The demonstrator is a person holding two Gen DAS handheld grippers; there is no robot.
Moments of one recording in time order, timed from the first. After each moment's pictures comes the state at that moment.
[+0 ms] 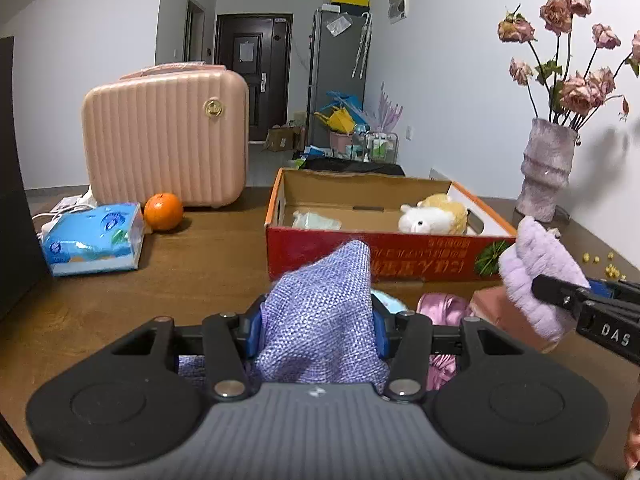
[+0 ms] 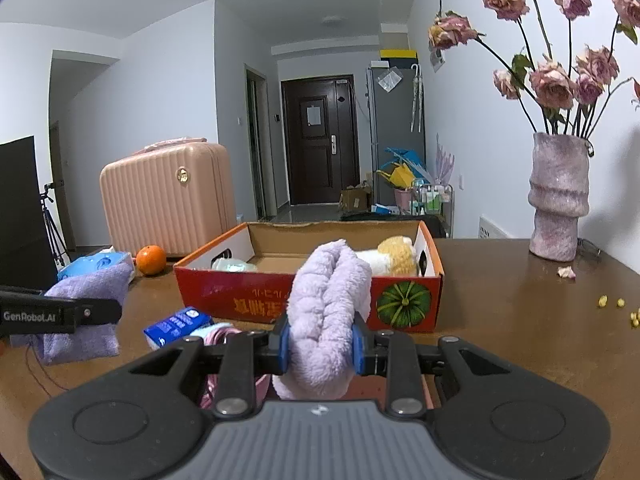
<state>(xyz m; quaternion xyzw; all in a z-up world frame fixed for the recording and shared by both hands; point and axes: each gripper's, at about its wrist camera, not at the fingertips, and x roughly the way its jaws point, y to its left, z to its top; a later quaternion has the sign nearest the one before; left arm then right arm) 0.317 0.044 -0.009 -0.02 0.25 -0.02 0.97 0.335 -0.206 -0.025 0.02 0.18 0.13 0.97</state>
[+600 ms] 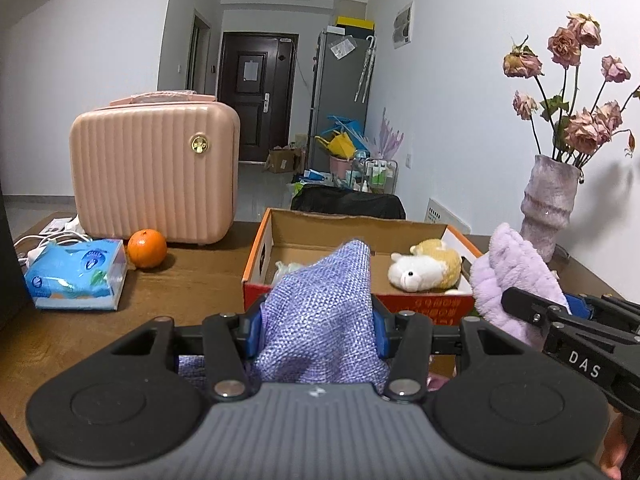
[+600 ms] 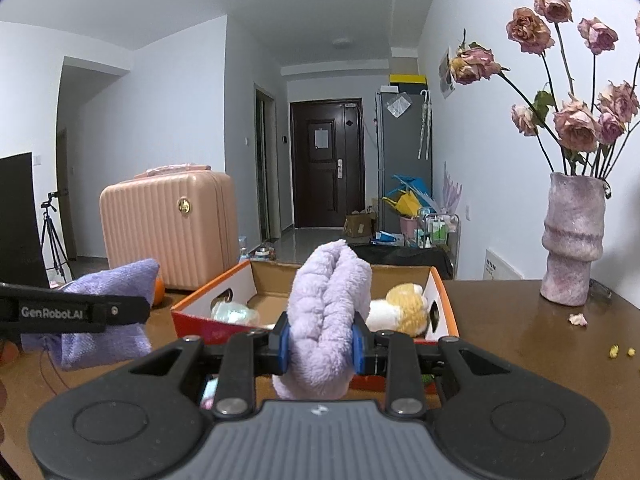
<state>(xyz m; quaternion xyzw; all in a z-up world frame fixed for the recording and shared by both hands) 0.349 0.026 0.018 -0.04 0.22 -0.01 0.98 0.369 -0.191 0.000 0.01 0.14 0.14 0.98</state>
